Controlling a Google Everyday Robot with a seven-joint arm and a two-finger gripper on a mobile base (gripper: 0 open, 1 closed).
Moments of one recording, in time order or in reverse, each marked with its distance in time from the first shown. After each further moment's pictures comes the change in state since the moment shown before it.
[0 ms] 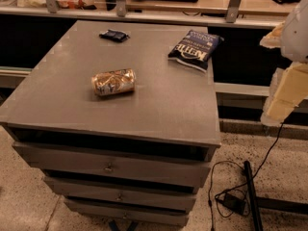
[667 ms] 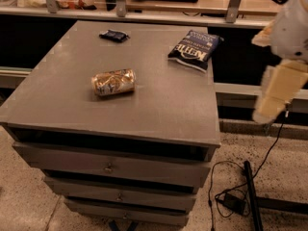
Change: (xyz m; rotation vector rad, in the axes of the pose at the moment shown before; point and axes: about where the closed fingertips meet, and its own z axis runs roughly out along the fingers) arm -0.018 -0.001 0.003 -0.011 0.005 -0.034
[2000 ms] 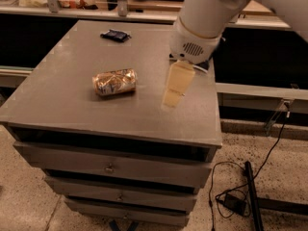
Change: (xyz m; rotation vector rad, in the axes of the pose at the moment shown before) arm -0.141 -0.020 0.085 -0.068 -0.095 -0.017
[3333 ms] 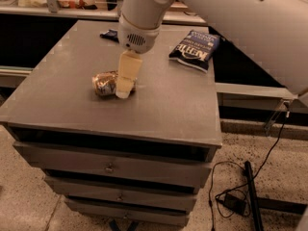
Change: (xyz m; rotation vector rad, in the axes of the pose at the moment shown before) arm -0.105 -0.030 0.055 -0.056 -0.039 -0.078
